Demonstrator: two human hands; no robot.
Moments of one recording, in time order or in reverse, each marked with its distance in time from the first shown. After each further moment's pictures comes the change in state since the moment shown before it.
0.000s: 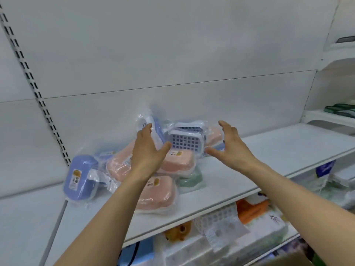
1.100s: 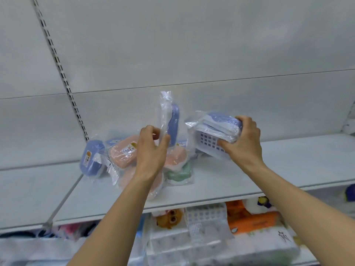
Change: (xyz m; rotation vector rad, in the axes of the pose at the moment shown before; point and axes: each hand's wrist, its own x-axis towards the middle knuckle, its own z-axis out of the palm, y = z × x) left_hand -0.056 0.076 0.031 -0.110 0.309 -0.117; right_hand 0.016 0.061 -0.033 0.242 0.284 -0.130
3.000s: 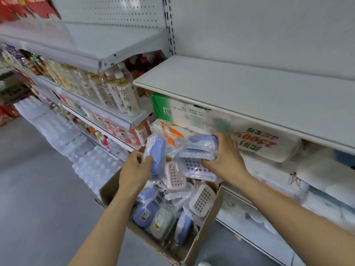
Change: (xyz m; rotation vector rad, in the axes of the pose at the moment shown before) left_hand -0.168 -0.517 -0.788 0.392 0.377 -0.887; right_hand -0.522 -0.574 0.597 0.180 -1.034 -0.301
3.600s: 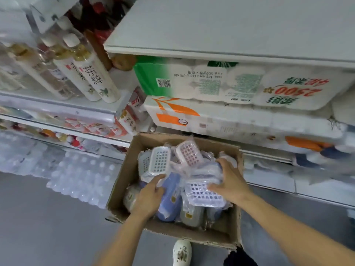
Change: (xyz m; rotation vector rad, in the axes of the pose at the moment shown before) left_hand 0.118 -0.207 0.024 0.371 -0.773 0.011; right_hand -0.057 -0.001 0.186 0.086 -0.270 0.592
